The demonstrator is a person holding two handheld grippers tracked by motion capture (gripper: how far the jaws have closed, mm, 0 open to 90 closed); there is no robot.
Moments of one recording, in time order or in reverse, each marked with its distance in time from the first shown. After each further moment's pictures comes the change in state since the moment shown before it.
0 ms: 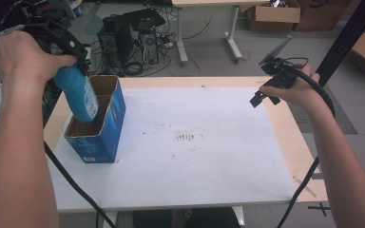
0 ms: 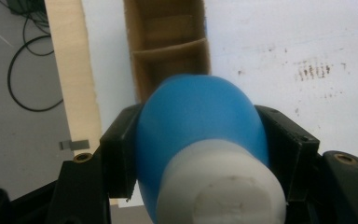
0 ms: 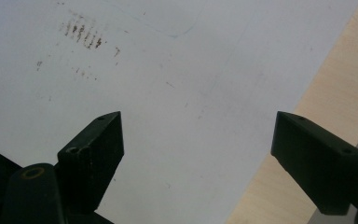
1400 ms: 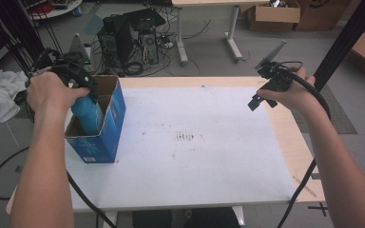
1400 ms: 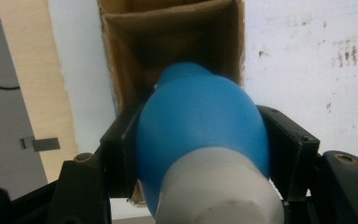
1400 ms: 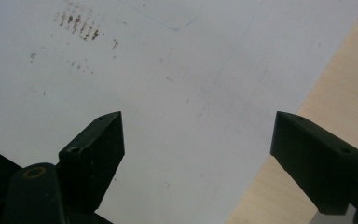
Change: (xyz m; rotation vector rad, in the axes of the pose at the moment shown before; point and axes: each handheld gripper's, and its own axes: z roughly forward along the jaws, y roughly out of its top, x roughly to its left) left arm 0.014 -0.001 0.108 0.120 -0.047 -0.028; right arm 0.002 0.001 0.014 0.030 -0.001 -0.021
